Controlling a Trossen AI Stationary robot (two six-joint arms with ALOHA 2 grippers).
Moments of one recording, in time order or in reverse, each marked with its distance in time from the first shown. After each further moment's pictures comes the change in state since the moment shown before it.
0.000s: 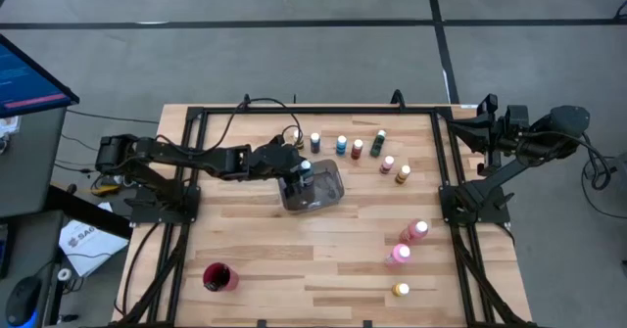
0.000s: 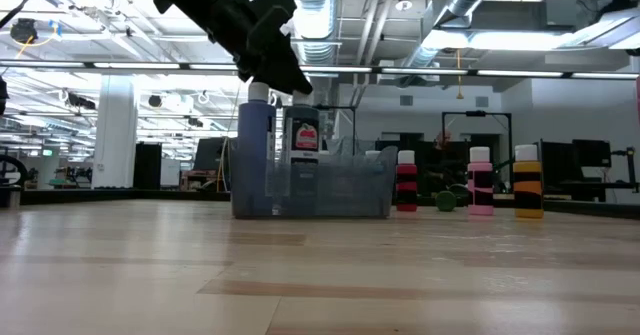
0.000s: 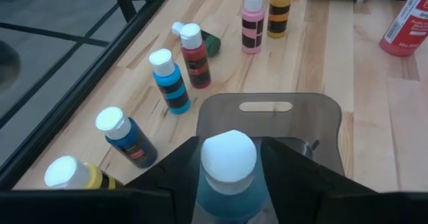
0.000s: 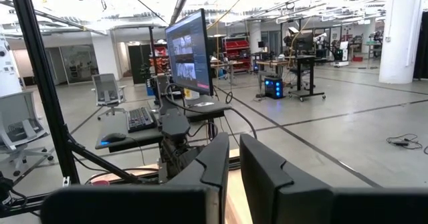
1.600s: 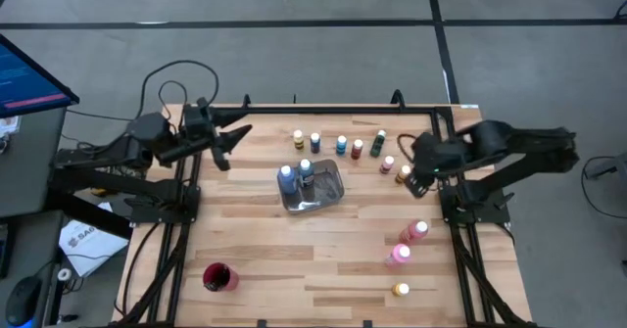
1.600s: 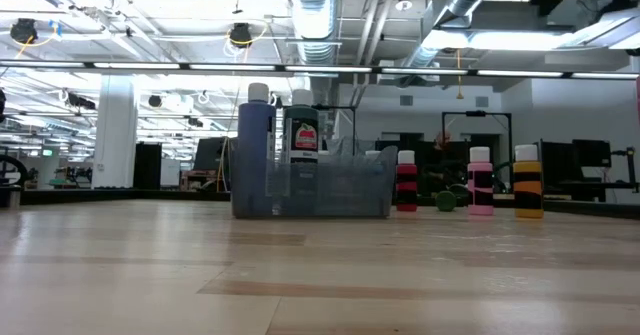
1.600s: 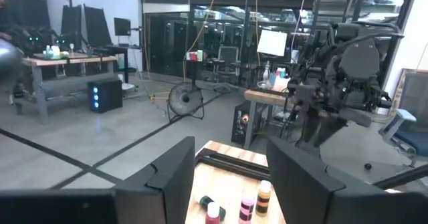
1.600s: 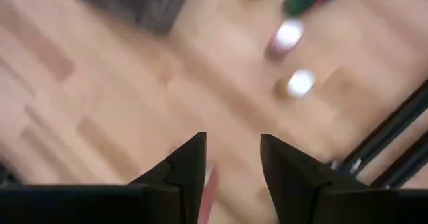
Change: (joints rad) left arm -0.010 -0.712 0.000 -0.029 -0.065 0.008; right arm -0.347 0.739 0.384 -1.083 -0.518 0.973
